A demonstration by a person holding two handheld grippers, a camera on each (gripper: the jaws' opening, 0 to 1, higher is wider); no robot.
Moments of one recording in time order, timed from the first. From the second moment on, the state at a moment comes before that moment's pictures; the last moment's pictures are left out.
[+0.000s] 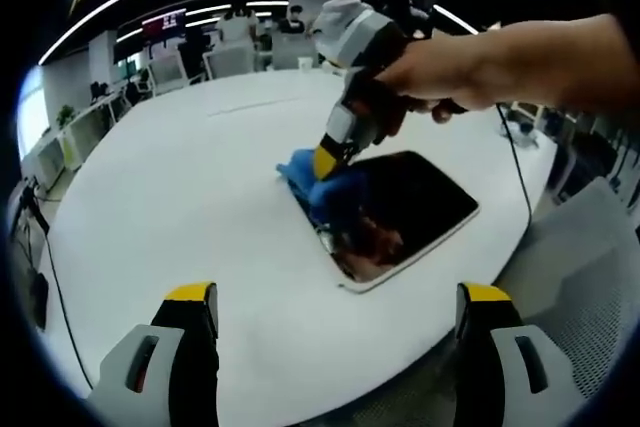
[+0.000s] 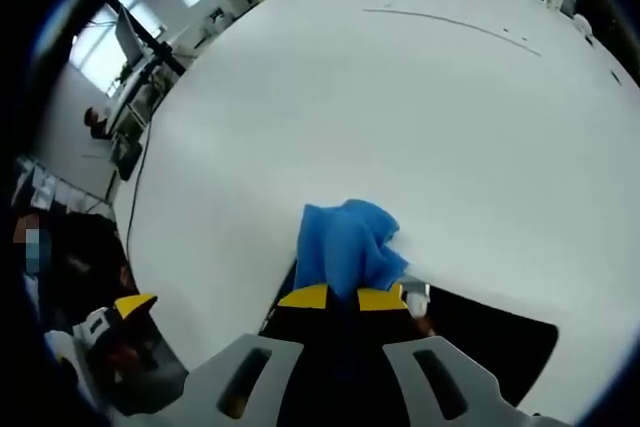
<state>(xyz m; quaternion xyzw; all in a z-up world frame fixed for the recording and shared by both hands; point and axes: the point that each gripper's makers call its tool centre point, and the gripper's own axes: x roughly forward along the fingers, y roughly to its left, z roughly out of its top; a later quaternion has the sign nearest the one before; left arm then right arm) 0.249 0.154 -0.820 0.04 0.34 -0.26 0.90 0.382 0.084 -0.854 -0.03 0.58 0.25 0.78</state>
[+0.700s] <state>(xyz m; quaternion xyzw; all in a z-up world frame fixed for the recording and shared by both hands) 0.249 0.153 -0.820 0.05 0.34 -0.26 0.90 0.383 0.059 -0.855 -0.02 0.58 0.23 0.78</state>
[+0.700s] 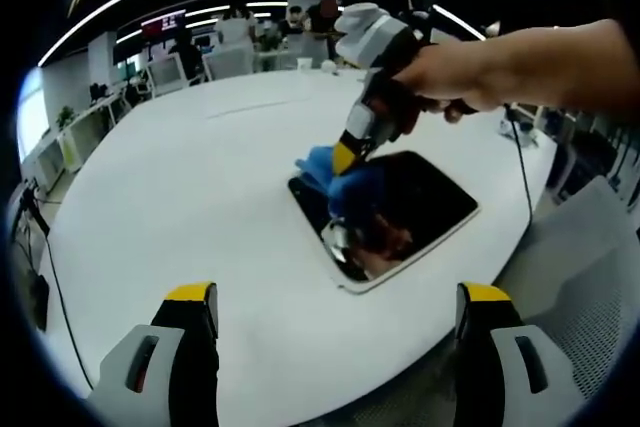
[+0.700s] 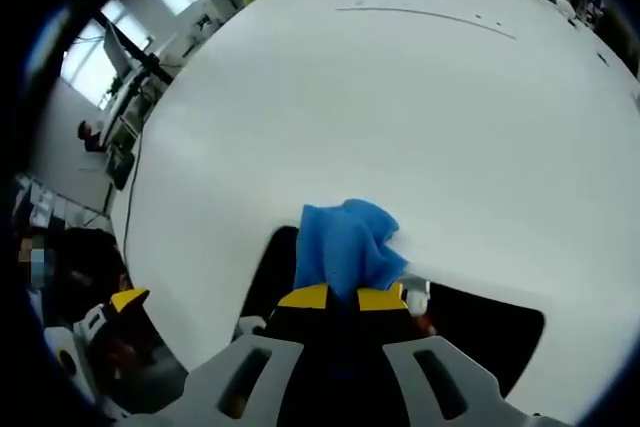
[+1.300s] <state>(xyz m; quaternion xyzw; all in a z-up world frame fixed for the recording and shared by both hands) 0.247 0.153 -0.823 0.05 0.35 -0.26 0.90 0.385 0.054 -0.855 0.00 0.59 0.22 0.78</state>
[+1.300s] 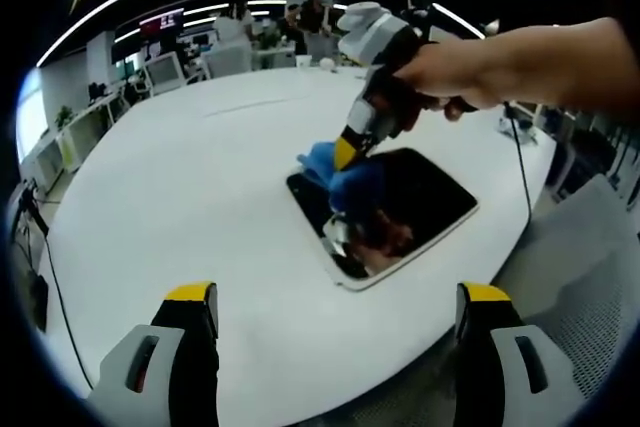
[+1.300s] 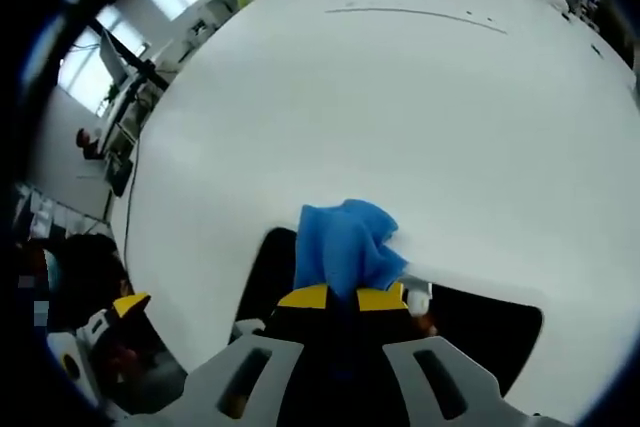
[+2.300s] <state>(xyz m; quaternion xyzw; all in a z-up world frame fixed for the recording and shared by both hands) 0.250 0.152 -0.818 0.03 0.34 -0.26 0.90 0.361 0.059 -0.859 -0.01 0.59 0.22 0.78</state>
